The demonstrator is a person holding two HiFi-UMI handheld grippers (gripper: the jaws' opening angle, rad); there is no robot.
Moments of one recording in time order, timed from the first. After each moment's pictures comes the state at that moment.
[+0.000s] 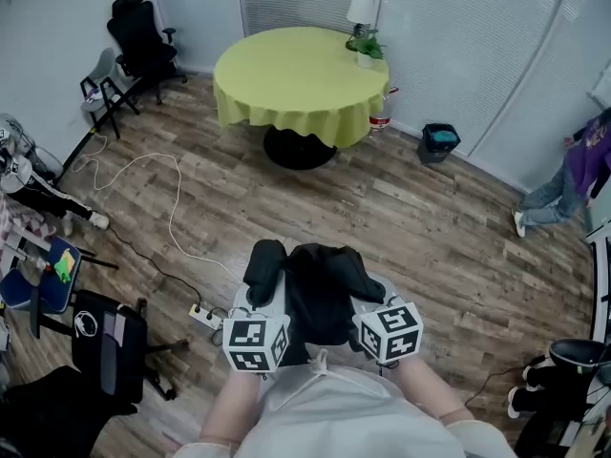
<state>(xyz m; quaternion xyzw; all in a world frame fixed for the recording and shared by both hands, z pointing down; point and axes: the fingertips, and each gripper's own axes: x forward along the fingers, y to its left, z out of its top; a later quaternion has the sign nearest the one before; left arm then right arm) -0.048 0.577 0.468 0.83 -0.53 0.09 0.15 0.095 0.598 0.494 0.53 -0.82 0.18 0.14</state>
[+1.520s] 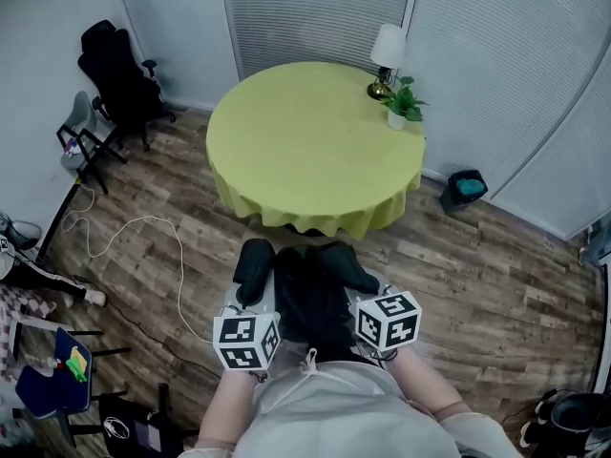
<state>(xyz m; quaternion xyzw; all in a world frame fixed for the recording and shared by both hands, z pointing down) -0.118 0.023 0.433 0.83 -0.53 0.12 0.15 0.033 0.041 0.466 0.53 -0.81 0.24 0.10</state>
